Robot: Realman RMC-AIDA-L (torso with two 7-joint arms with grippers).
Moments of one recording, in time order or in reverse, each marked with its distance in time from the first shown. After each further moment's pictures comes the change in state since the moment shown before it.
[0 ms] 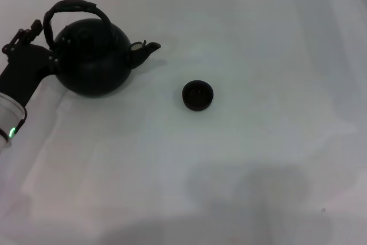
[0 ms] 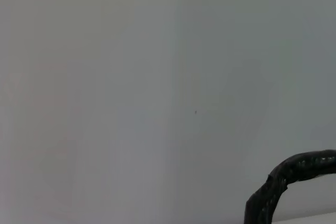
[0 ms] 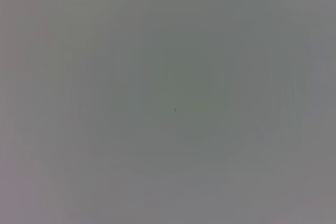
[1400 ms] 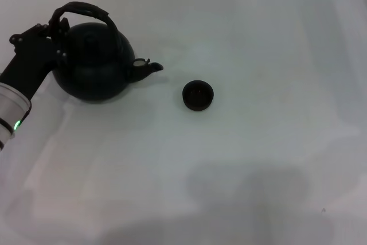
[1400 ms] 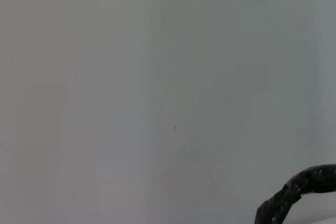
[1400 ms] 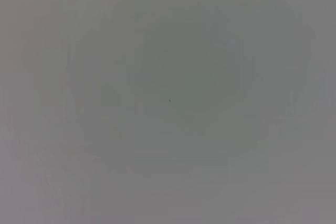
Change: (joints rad) left arm -0.027 0.003 -0.004 -0.002 0.034 0.016 0.033; right arm -0.011 0.000 -0.002 0.005 0.000 -0.004 0.009
